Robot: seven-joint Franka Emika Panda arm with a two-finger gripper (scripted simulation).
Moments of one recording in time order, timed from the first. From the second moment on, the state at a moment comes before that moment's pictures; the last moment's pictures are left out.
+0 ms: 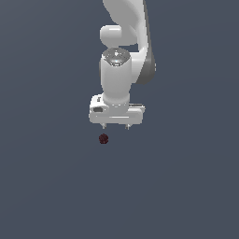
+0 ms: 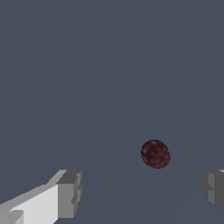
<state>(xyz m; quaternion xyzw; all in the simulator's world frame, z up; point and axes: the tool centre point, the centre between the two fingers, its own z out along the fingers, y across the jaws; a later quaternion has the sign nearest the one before) 0.007 -0.015 0.186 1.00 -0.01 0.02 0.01</state>
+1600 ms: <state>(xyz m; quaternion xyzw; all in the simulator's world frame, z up) -0.019 -0.075 0.095 0.99 0.13 0.00 0.00</state>
